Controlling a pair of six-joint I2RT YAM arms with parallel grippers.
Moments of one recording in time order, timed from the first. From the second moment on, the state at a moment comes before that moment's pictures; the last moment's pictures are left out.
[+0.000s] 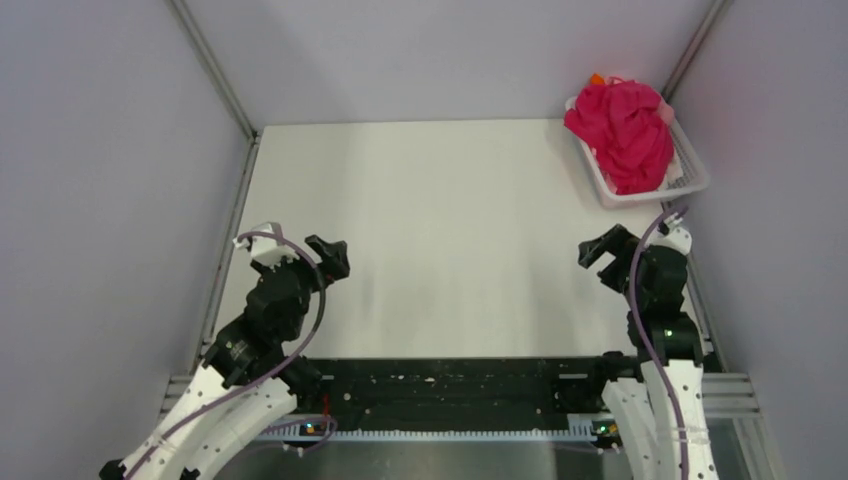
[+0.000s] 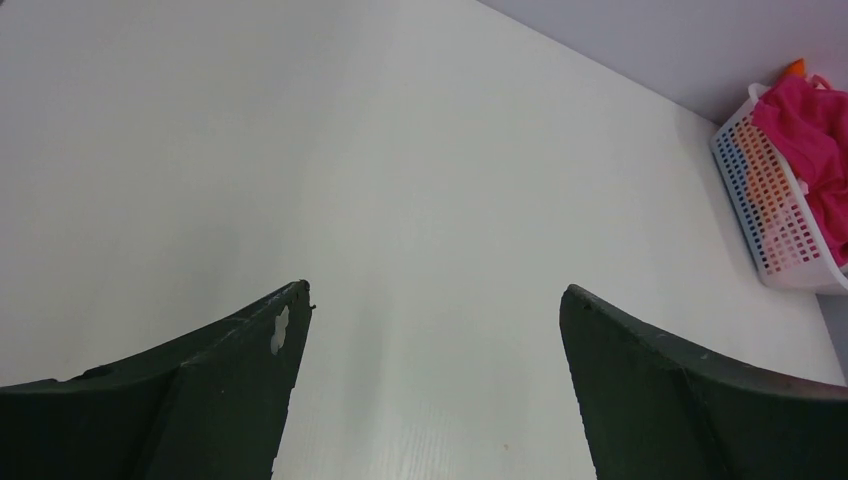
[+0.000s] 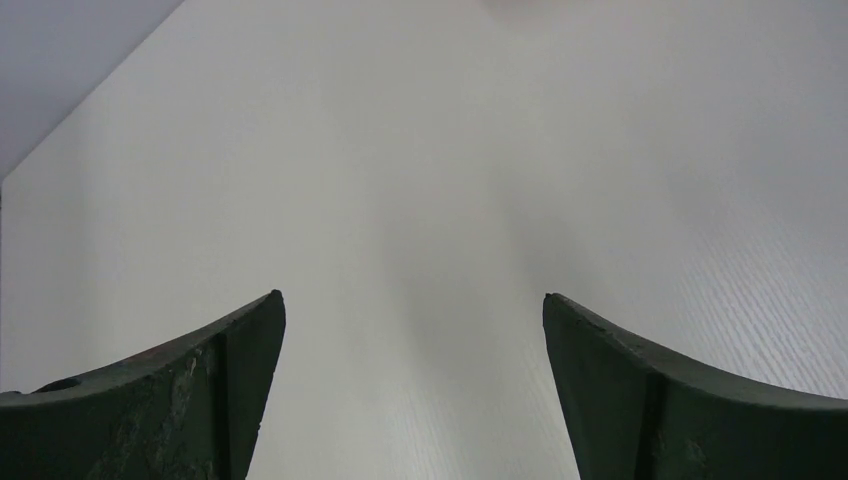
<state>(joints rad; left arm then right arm) -0.66 0.42 0.66 -0.50 -0.61 -0.62 -0.05 0.44 0.60 -0.58 0.01 0.56</state>
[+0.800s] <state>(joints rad) -0.66 0.60 0.66 -0.33 -0.62 -0.56 -0.30 1.69 1.52 -0.39 0.10 0.35</state>
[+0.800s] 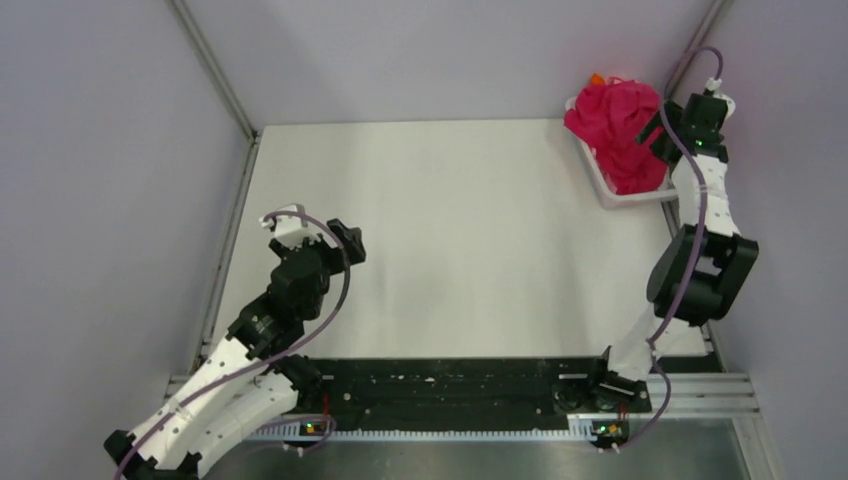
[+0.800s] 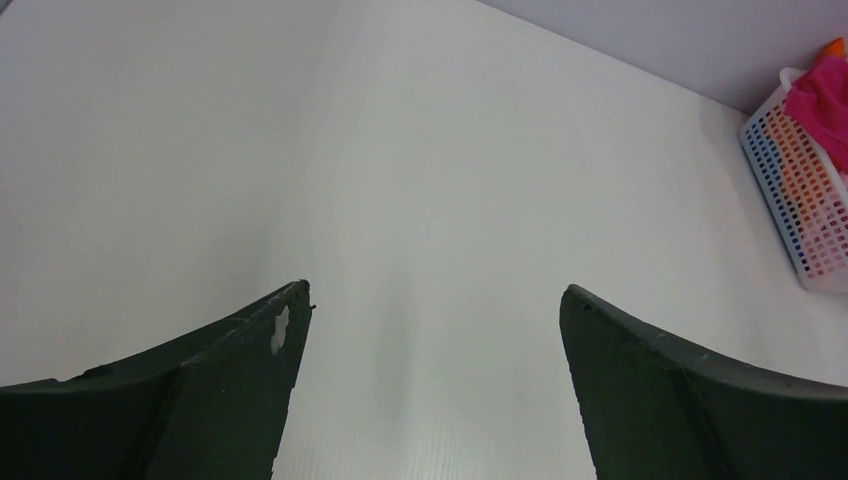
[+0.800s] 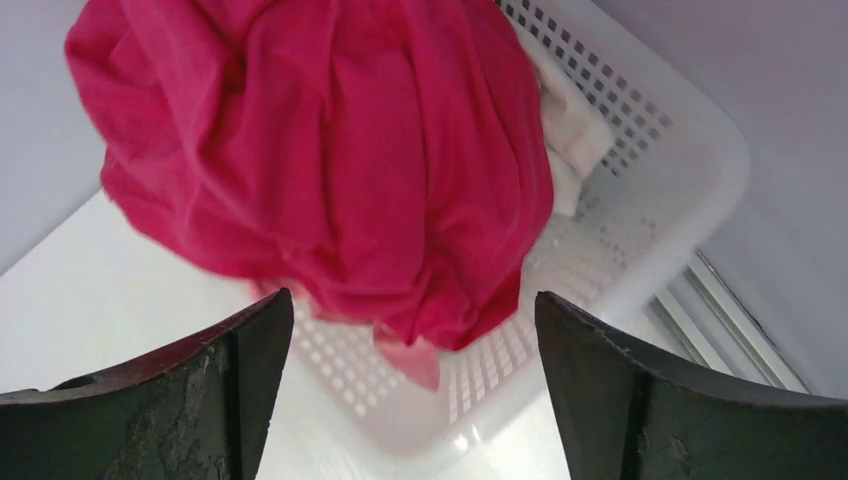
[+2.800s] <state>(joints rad) -0.66 0.43 0.68 -0.49 -0.62 -0.66 0.30 1.45 2.10 -0.09 -0.63 0.54</state>
